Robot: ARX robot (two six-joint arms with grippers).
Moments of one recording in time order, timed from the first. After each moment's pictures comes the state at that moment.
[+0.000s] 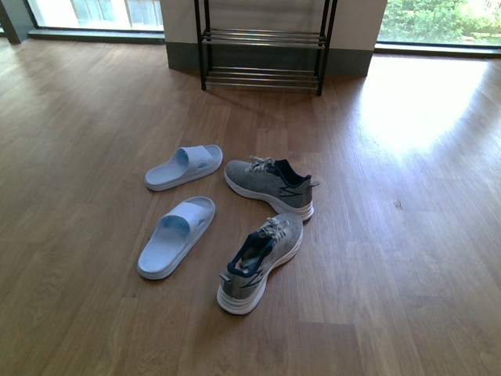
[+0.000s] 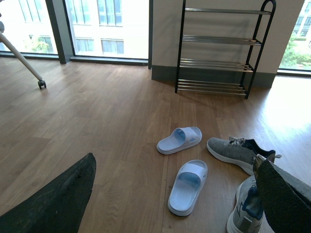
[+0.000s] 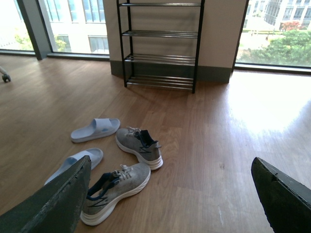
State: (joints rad) left arm 0.00 0.02 0.01 0.00 0.00 -0.01; right arm 0.00 0.00 0.02 0.00 0.00 -0.01
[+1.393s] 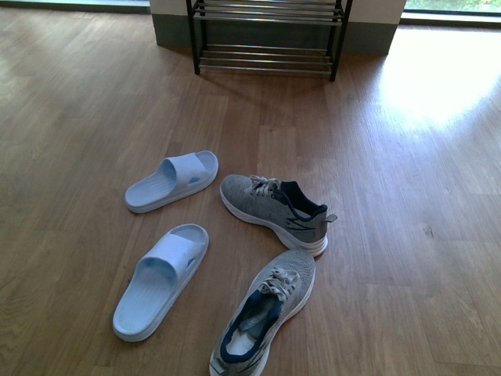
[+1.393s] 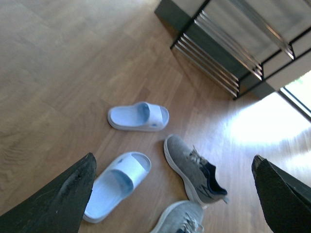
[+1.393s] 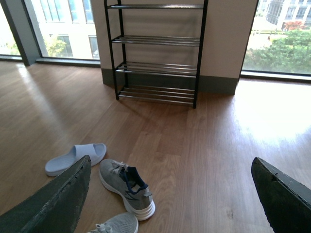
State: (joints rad) left arm -0.02 0.80 0.22 0.22 0.00 -0.59; right arm 0.00 0.00 0.02 0.00 0.00 -0.01
